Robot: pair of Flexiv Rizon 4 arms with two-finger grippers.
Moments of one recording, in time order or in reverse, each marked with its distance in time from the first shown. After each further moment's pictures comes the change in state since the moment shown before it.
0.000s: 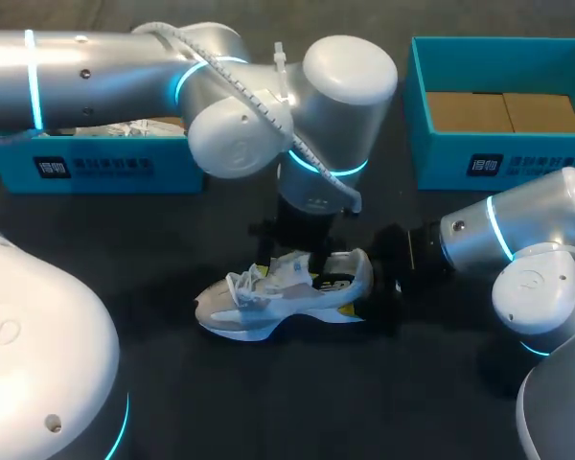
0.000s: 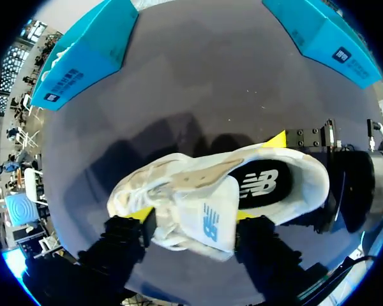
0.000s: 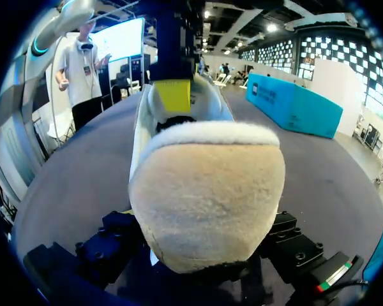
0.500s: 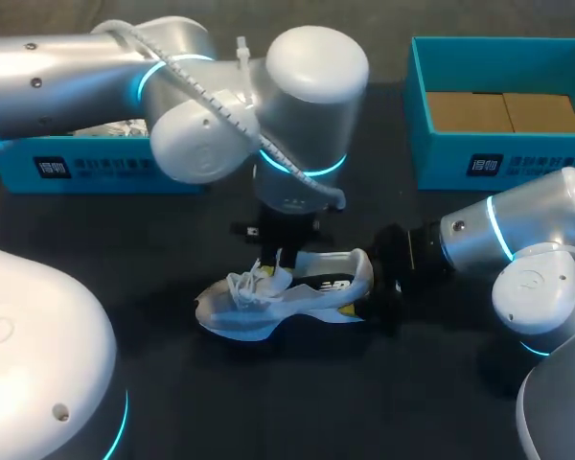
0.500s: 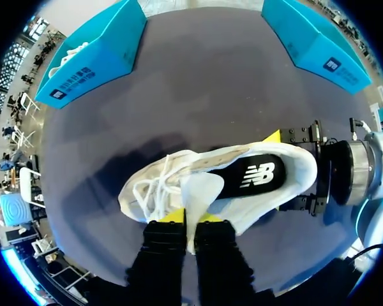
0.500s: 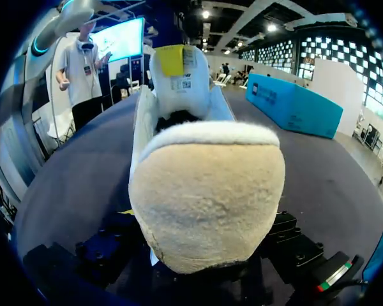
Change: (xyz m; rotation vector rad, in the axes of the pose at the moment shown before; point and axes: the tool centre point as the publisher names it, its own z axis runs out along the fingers) left arm -0.017 0.011 -0.020 0.046 0.057 -0.010; right arm 0.000 0.000 0.000 0.000 0.000 0.000
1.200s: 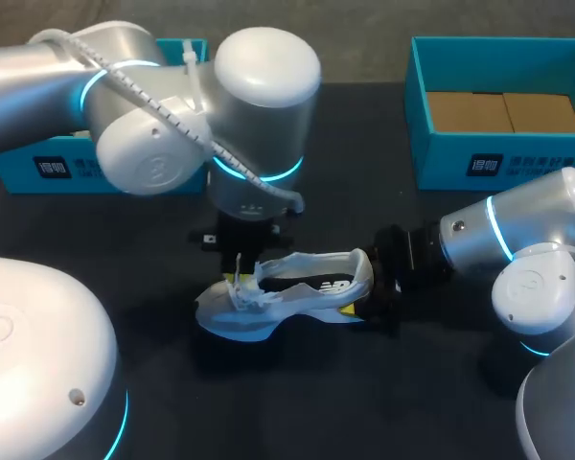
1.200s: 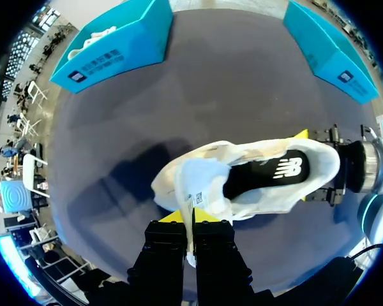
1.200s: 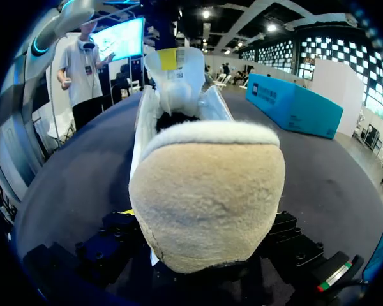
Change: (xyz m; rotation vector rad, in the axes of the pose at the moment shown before) left arm -0.059 0.019 0.003 -0.019 -0.040 -0.078; right arm 0.000 0.000 0.000 0.000 0.001 0.000
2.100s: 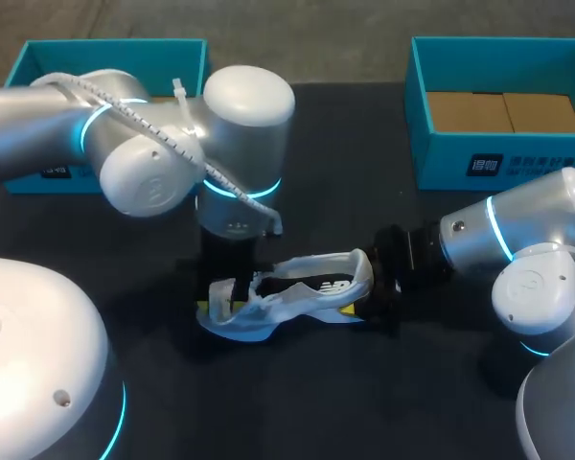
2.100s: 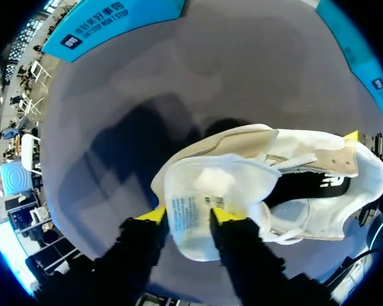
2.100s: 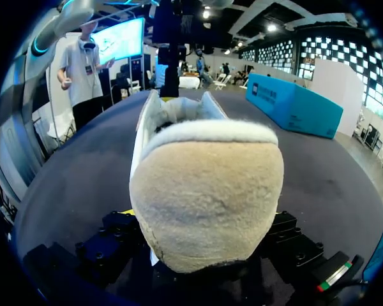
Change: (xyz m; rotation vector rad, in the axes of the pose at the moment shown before) left arm -0.015 0.008 0.069 -0.142 -0.024 -0.073; right arm 0.000 0.000 0.000 0.000 0.000 0.000
